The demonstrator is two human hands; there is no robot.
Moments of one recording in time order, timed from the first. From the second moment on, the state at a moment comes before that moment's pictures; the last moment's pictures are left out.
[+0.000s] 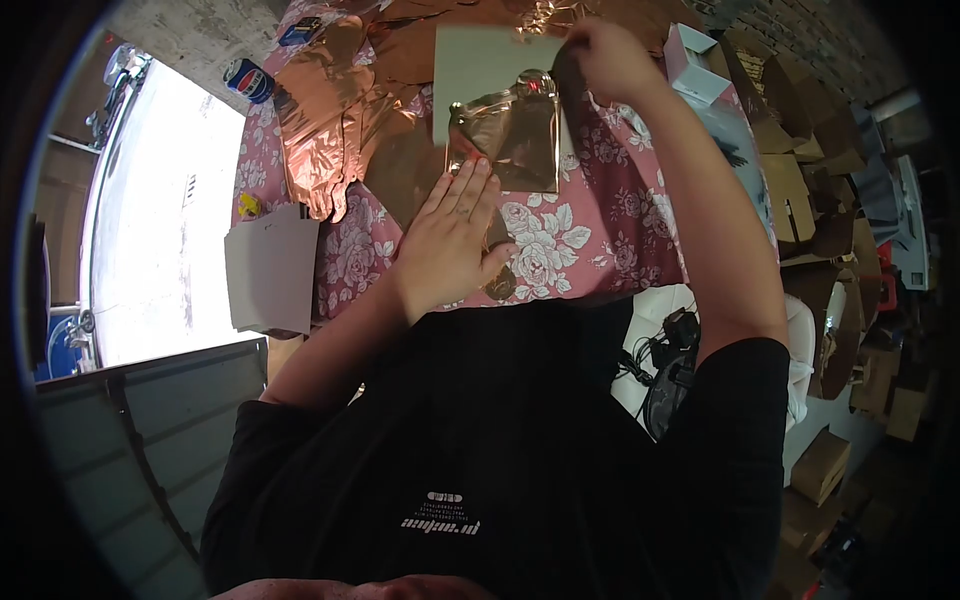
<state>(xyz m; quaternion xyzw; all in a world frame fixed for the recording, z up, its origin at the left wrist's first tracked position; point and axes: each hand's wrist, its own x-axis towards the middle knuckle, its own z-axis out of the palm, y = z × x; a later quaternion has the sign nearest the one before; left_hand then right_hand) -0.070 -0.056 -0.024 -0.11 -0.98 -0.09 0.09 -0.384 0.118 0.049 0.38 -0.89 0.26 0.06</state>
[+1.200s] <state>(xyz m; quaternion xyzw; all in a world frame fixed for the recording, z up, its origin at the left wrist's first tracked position) -0.070 -0.053 -0.023 -0.12 -0.97 -0.05 0.21 -0.249 0.135 0.000 0.45 -0.86 0.22 0.03</state>
